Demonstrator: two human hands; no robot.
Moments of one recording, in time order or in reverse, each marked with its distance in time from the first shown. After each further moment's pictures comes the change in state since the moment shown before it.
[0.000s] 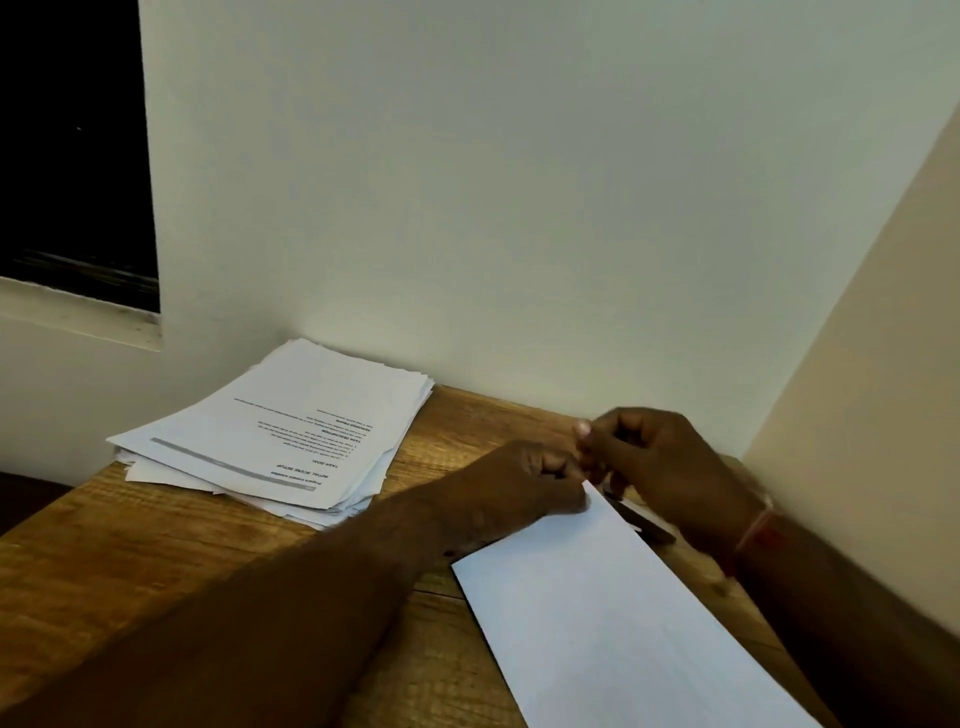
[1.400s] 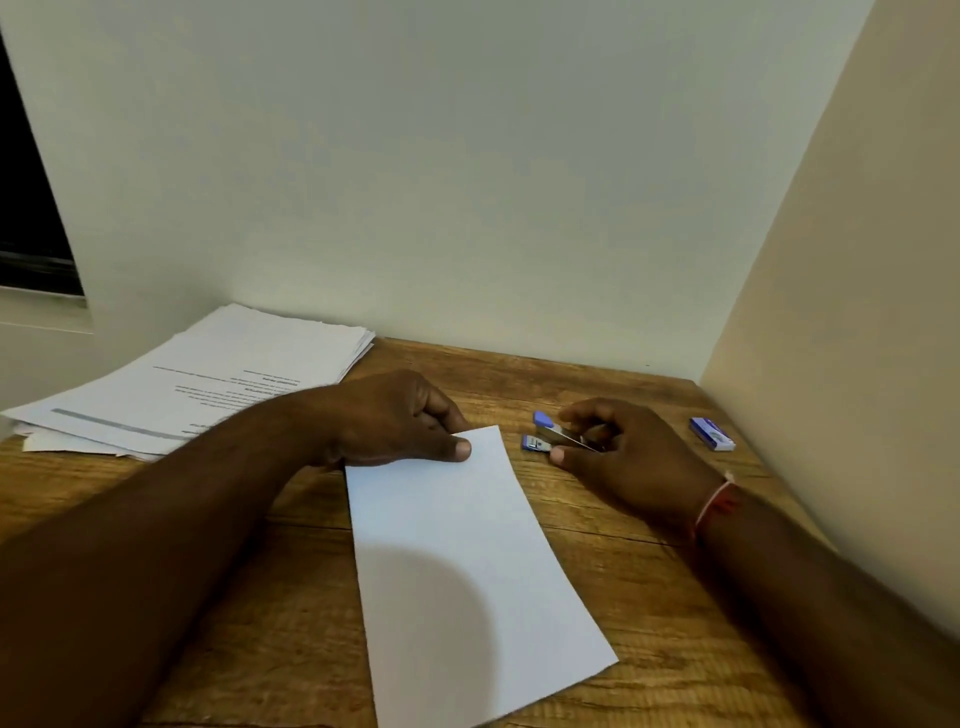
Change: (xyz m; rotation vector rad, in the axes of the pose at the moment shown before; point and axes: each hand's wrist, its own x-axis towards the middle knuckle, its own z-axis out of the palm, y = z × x) left_hand -0.017 0.021 -0.036 0.415 -0.091 -0.233; right_hand -0.026 0.094 -0.032 -0.244 -0.011 0.167
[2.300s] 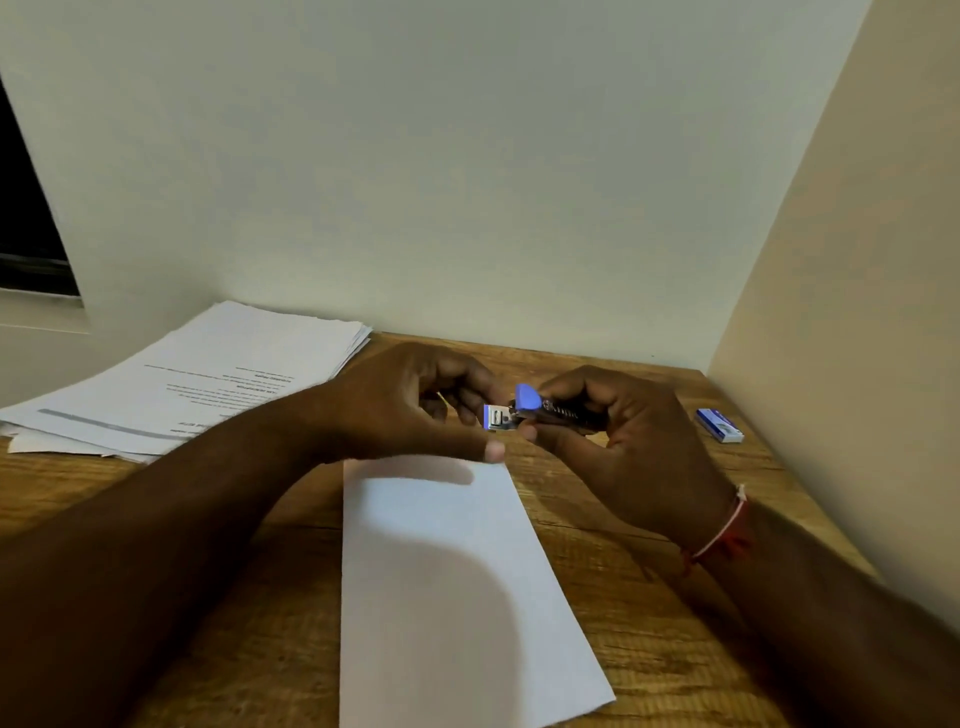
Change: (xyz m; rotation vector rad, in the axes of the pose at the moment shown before) left_hand -0.009 0.023 0.014 0.041 0.148 0.309; right_hand -0.026 -0.028 0.008 0.131 0.203 -0.615
